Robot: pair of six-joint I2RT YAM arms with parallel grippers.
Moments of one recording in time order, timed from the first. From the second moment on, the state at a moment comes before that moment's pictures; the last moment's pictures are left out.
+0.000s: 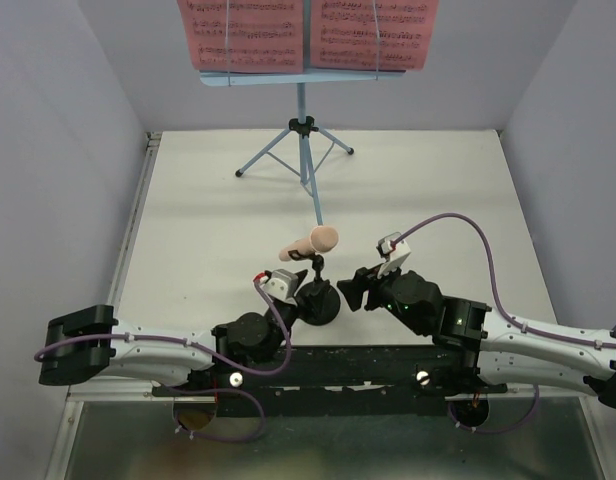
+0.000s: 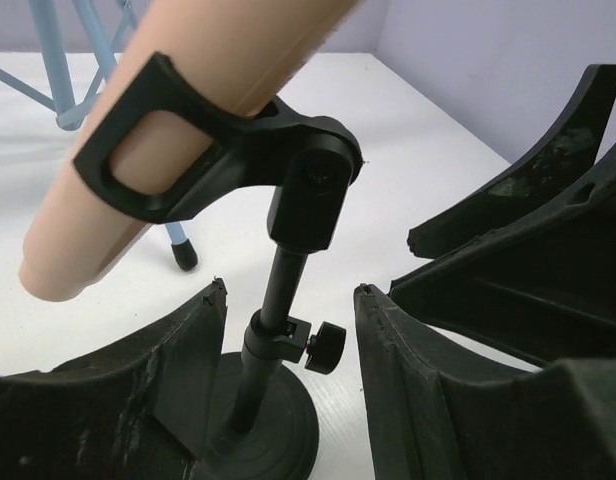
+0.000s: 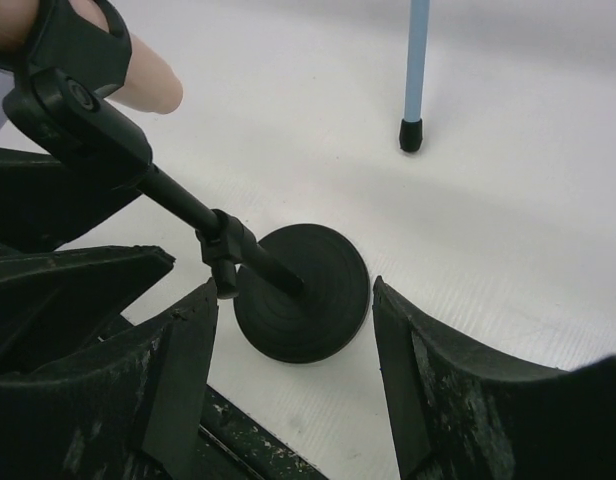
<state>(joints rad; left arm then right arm) -1.43 1.03 0.27 0.88 -0.86 -0.17 1.20 0.86 0.57 -0.06 0.52 0.47</state>
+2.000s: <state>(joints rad) -1.52 0.93 0.52 -0.11 -1.23 -0.80 1.20 0.80 0.51 0.02 0.58 0.48</state>
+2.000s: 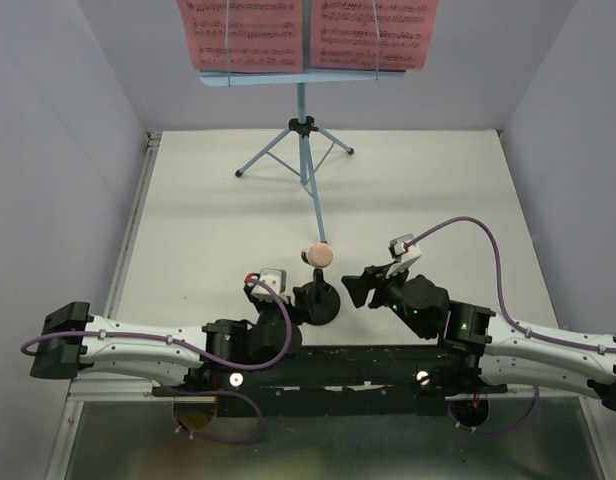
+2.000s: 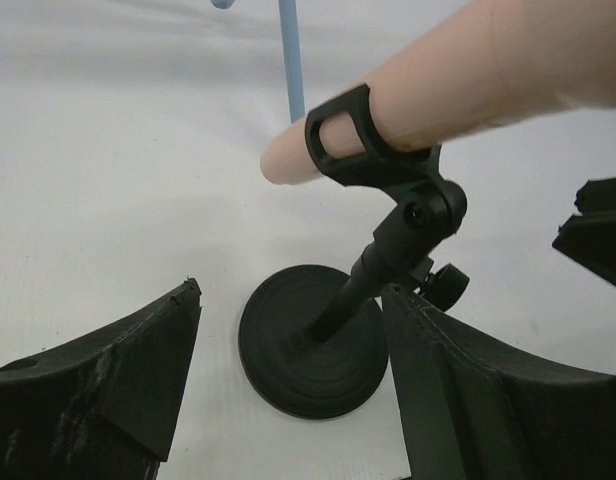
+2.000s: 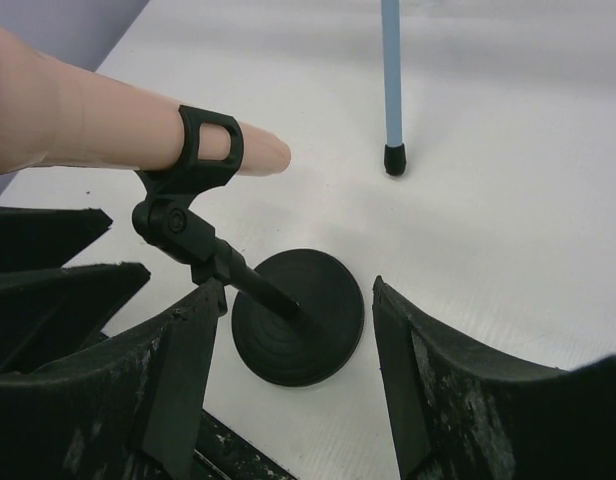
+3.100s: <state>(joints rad) -1.48 1.25 0.53 0.55 -1.18 -0.27 1.20 0.68 0.50 -0.04 0.58 0.48</state>
